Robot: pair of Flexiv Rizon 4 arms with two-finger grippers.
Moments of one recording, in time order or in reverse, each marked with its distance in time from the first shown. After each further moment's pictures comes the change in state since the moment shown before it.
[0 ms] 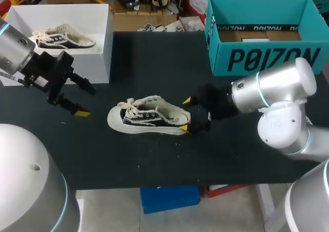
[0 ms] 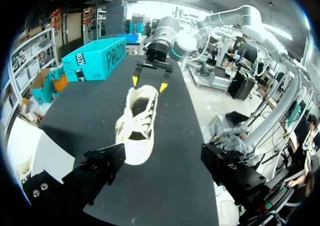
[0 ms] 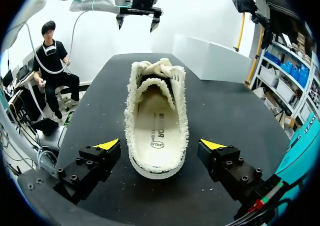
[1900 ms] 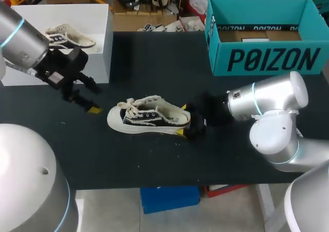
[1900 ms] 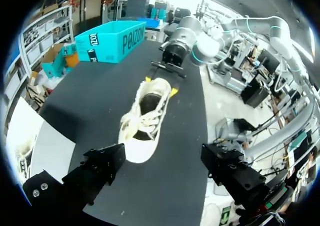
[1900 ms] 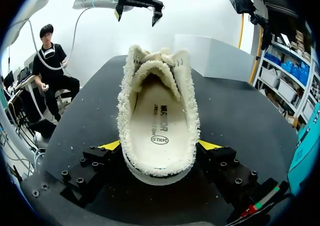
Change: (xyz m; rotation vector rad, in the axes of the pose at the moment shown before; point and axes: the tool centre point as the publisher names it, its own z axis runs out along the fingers) left arm -0.007 -0.023 0.016 -0.127 -0.097 -0.196; right arm -0.001 -0.018 0.030 -0.057 0.005 0.009
